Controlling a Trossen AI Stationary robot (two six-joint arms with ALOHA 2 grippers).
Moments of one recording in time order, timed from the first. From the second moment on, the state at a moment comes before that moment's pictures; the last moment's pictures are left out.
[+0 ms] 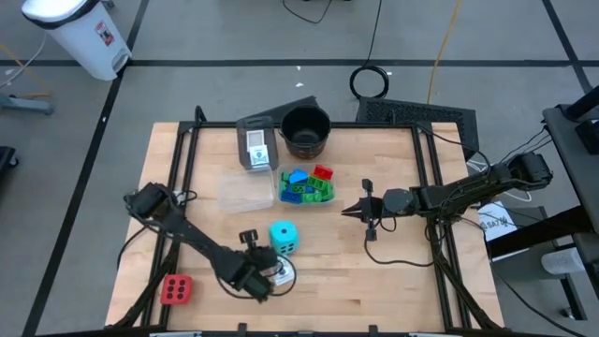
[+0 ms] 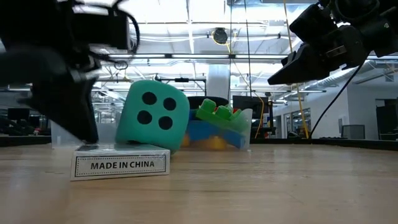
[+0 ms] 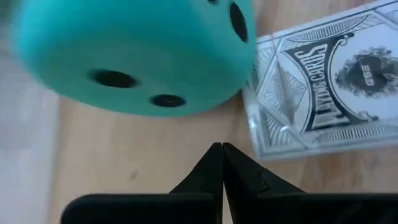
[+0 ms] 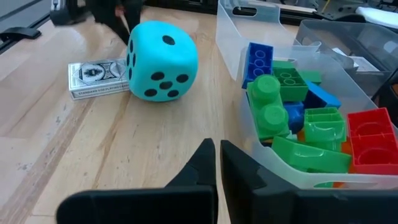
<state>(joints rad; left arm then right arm) -0.62 1.92 1.22 -0.82 -0.50 -0.81 0.15 1.11 0.37 0.35 0.15 -0.04</state>
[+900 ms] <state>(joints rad) -0.51 1.96 1.22 -0.24 -0.14 -0.49 0.21 1.11 0.37 0.38 0.15 0.06</state>
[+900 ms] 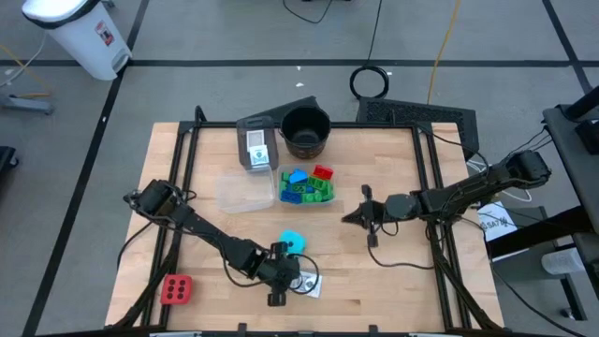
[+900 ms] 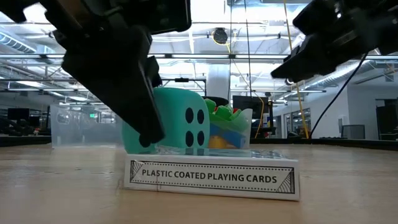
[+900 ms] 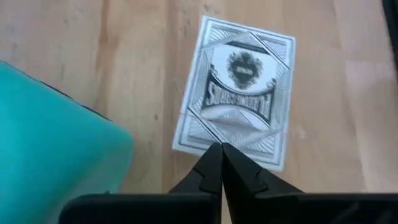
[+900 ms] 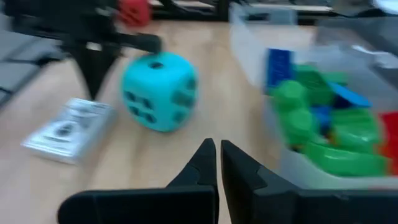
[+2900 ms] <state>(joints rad) -0.36 1.60 1.22 -0.17 -0.29 -0.29 0.43 1.30 0.46 0.28 0.37 0.15</state>
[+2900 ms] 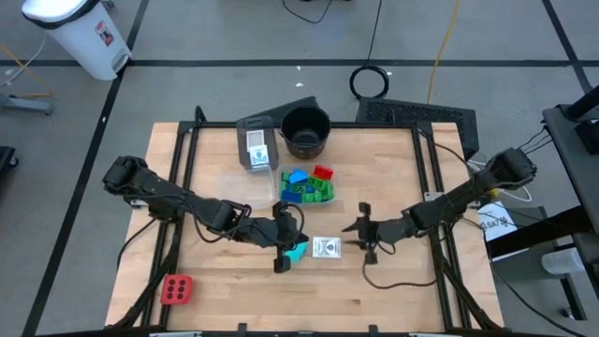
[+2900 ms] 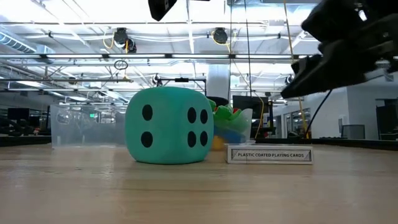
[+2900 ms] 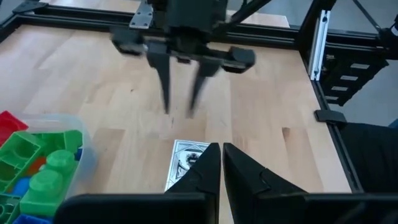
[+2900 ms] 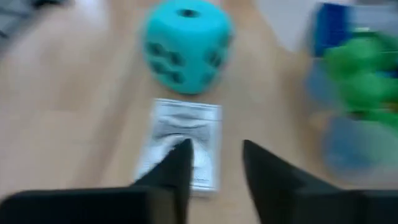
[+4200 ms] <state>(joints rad) -0.35 1.60 1.22 -0.19 -0.29 -0.29 0.40 1.64 0.57 0.41 0.39 0.10</state>
